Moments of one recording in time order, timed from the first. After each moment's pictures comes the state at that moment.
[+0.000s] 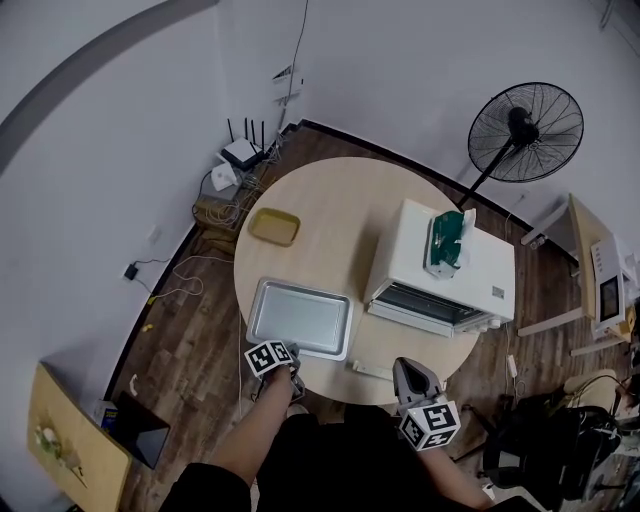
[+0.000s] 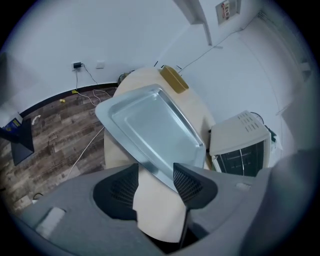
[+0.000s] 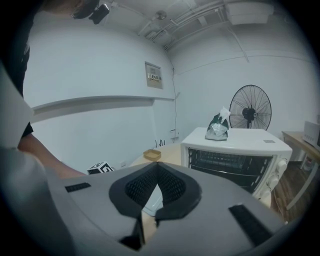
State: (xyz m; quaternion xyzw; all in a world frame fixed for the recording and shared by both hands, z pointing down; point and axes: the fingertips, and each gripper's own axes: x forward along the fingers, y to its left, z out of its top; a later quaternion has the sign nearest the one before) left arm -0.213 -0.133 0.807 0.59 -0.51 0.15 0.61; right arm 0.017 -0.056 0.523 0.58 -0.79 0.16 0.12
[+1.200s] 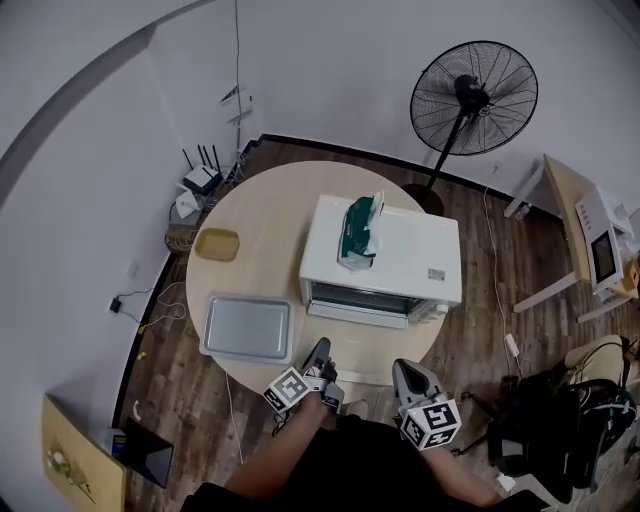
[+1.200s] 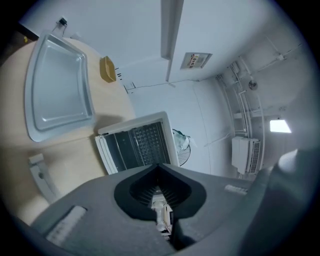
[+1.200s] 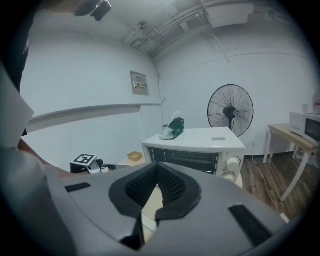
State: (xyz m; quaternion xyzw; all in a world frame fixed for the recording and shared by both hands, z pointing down) left arm 0.062 -0.103 0.620 0.72 -0.34 -0.21 0.57; right arm 0.199 0.001 0.526 0.61 -0.77 0.17 0.08
